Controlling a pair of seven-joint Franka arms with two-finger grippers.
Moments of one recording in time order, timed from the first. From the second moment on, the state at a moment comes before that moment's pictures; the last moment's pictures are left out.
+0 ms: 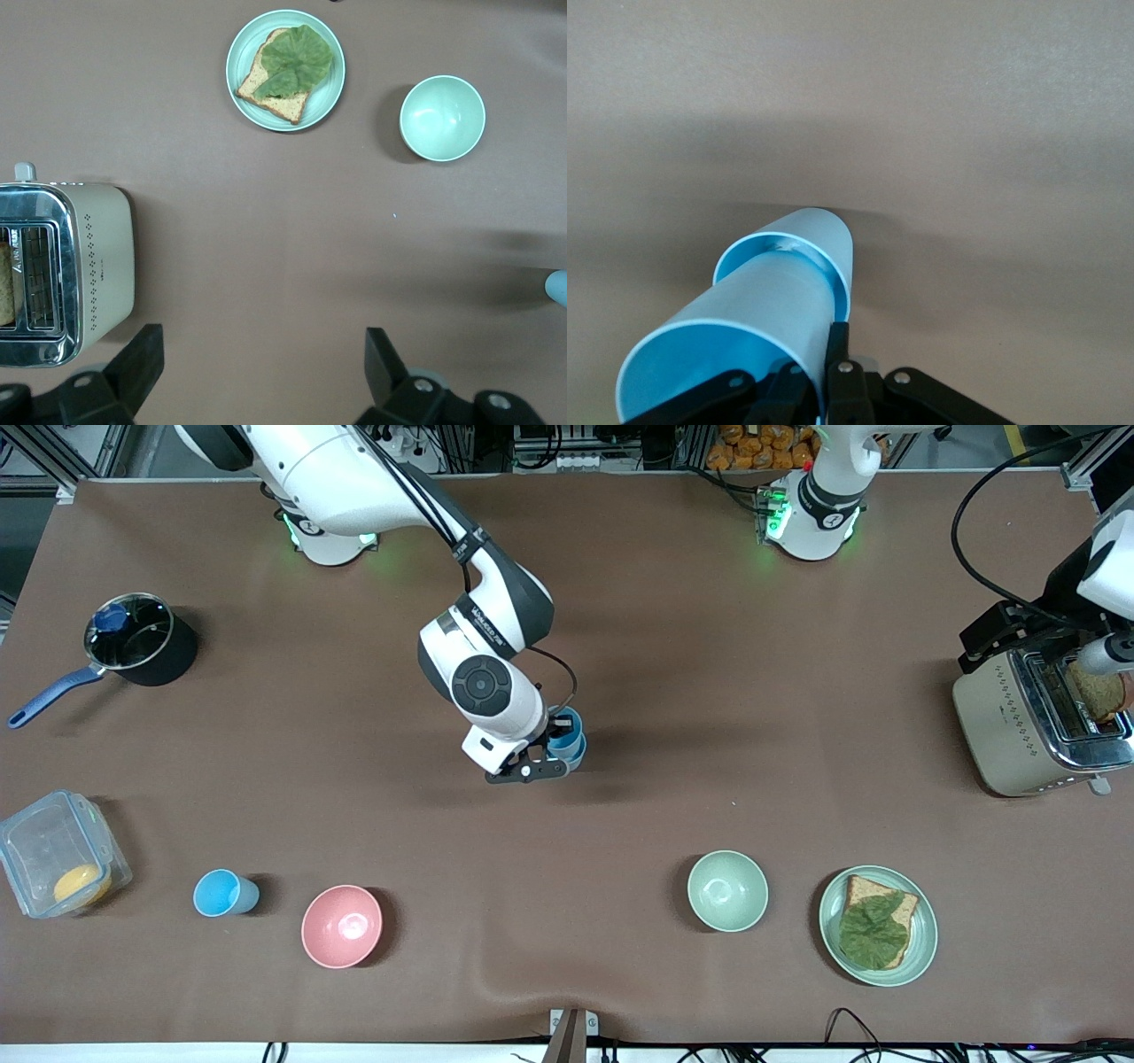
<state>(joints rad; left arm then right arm) 0.00 -0.03 -0.09 -1.59 0.02 1.64 -0.20 0.59 0.69 0.10 -1.43 0.18 2.06 0.51</state>
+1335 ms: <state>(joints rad) -0.01 -0.02 -0.09 -1.59 0.02 1.63 -0.19 0.46 0.59 0.07 -1.39 0.17 2.00 0.45</state>
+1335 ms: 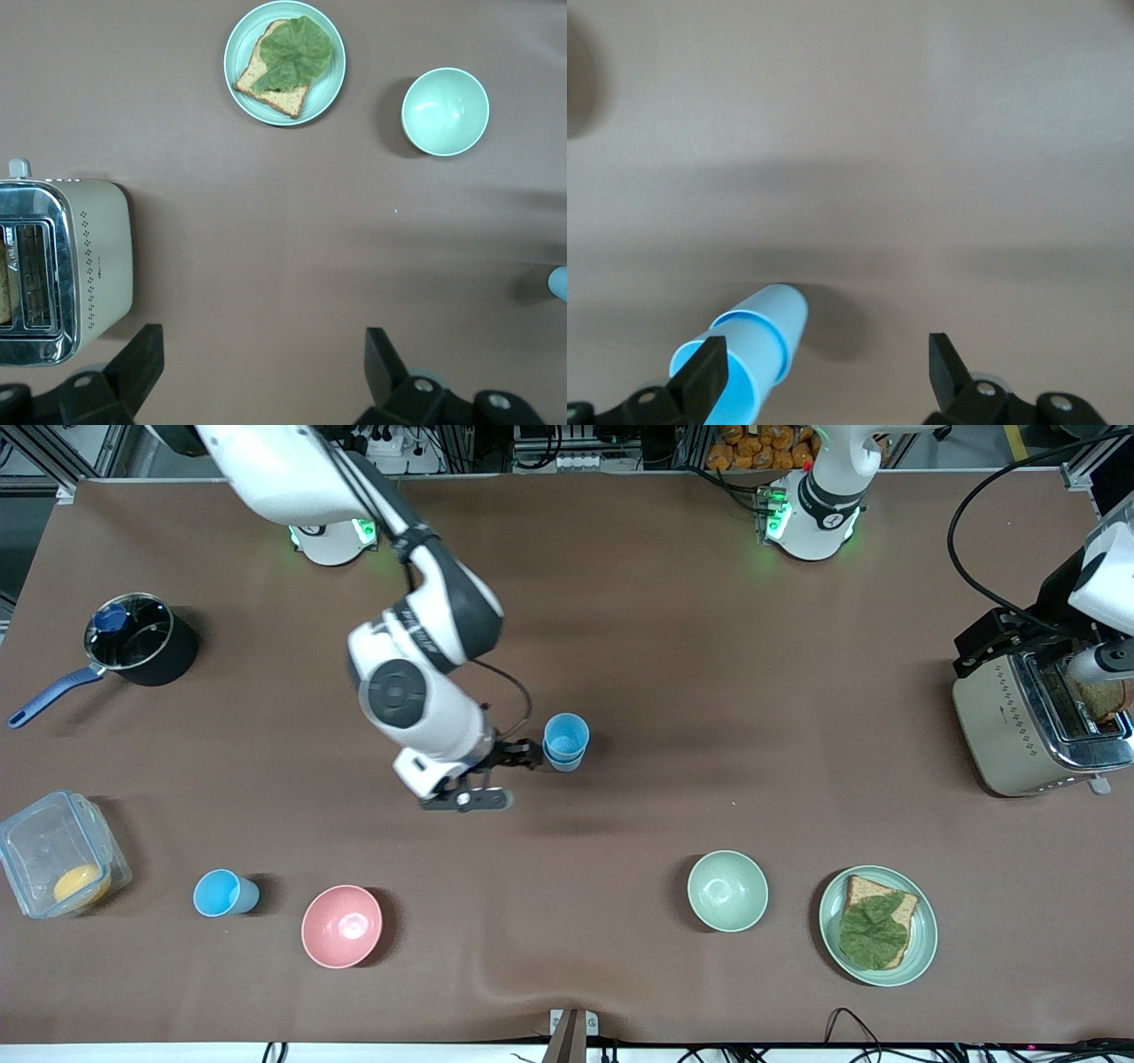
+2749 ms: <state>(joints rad) -0.01 -0.02 -0.12 -1.59 0.02 1.58 -0.19 -0.03 -0.03 0.05 -1.61 0.01 1.55 0.06</state>
